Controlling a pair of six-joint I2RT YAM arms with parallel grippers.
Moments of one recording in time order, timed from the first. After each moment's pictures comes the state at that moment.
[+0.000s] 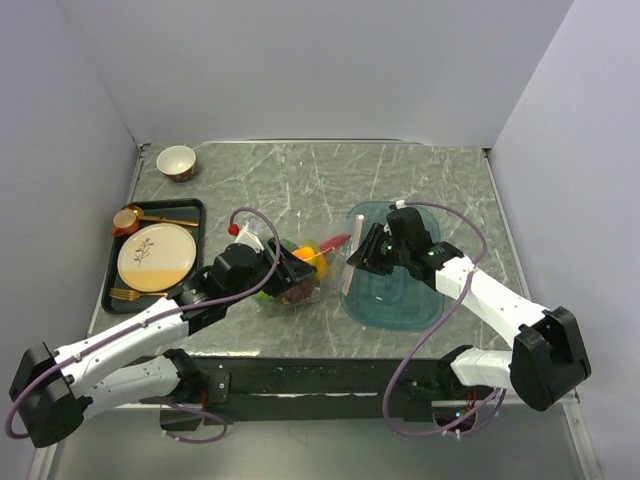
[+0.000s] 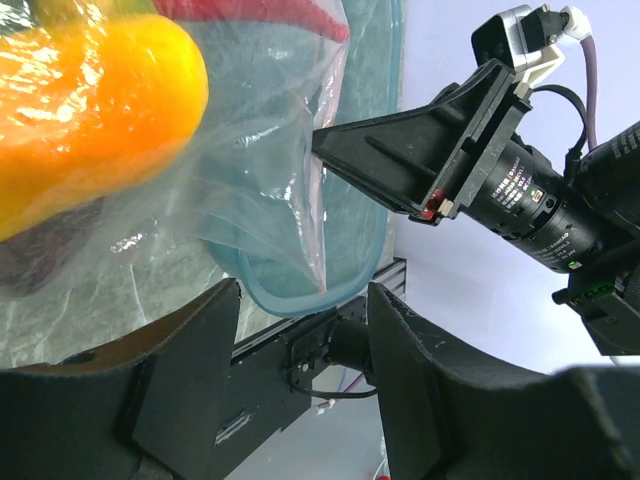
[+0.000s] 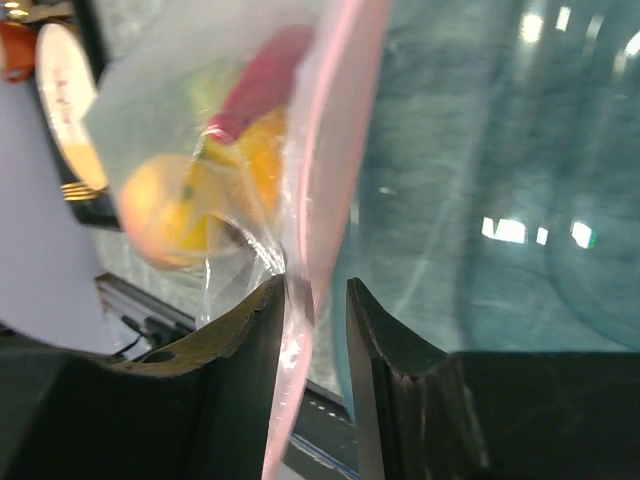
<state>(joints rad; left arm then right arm) -0.84 0.96 0.64 -0.09 -0.02 -1.22 0.50 1.23 0.80 -0.32 -0.20 0.88</state>
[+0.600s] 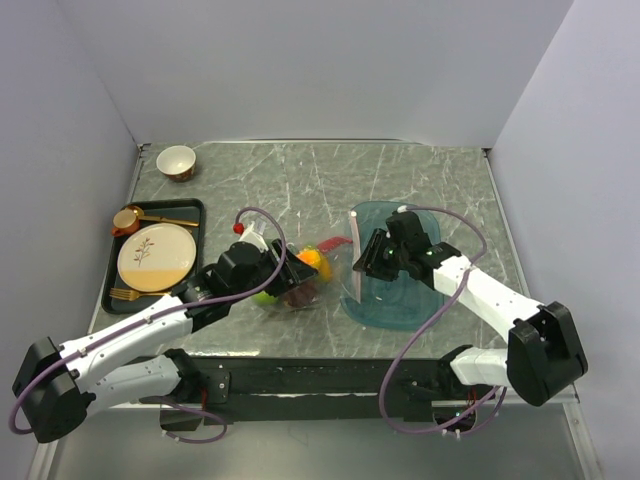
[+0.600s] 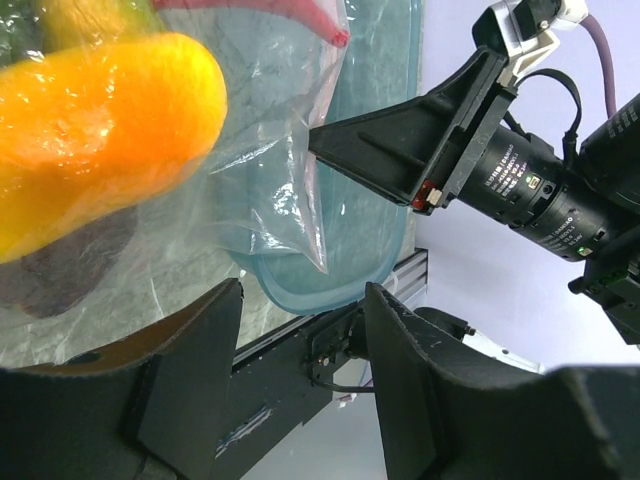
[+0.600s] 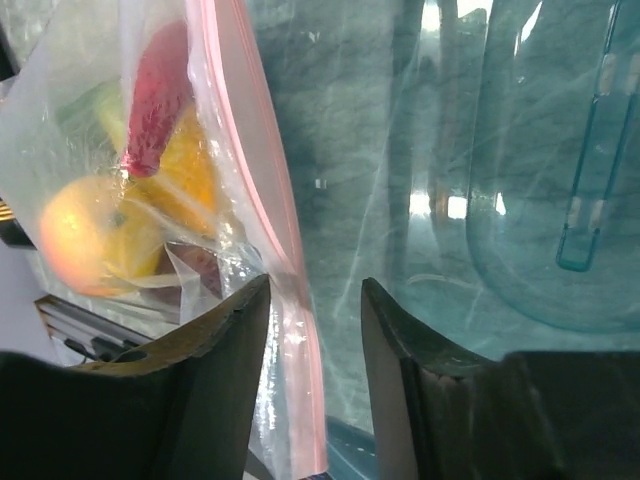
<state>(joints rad) -0.84 0.99 0.66 -0.09 0.00 -1.17 0.48 1.26 0.78 -0.38 -0.14 0.83</state>
